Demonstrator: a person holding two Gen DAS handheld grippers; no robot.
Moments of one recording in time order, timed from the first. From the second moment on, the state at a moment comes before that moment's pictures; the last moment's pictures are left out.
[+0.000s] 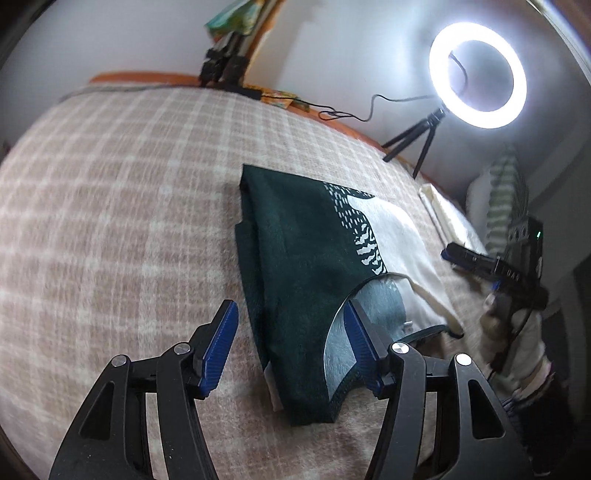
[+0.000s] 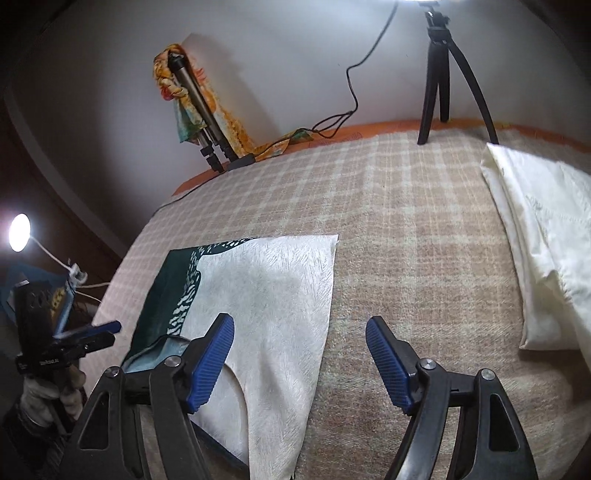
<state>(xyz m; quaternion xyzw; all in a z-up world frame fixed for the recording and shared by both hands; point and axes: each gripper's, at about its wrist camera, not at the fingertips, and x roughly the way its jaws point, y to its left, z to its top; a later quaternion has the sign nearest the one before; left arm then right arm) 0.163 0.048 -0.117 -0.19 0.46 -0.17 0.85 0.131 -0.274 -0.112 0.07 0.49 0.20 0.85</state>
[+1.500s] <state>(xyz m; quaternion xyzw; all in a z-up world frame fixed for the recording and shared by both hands) 0.181 0.045 -0.154 -0.35 0.50 -0.22 0.76 0.182 -0.281 -0.171 0.27 0.56 0.27 0.73</state>
